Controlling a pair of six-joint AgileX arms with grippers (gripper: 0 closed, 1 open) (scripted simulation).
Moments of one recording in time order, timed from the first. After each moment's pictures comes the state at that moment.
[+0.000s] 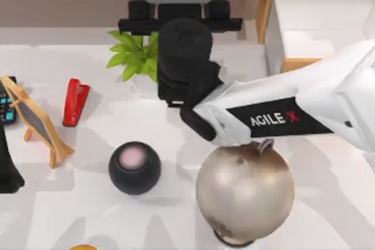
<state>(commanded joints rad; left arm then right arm) 0.00 0.00 0.00 0.00 0.00 0.00 0.81 2.28 1.42 0.99 0.84 -0.09</state>
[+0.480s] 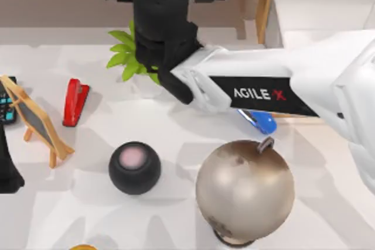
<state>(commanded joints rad) 0.00 0.00 0.00 0.00 0.00 0.00 0.80 2.35 1.71 0.77 0.89 -0.10</state>
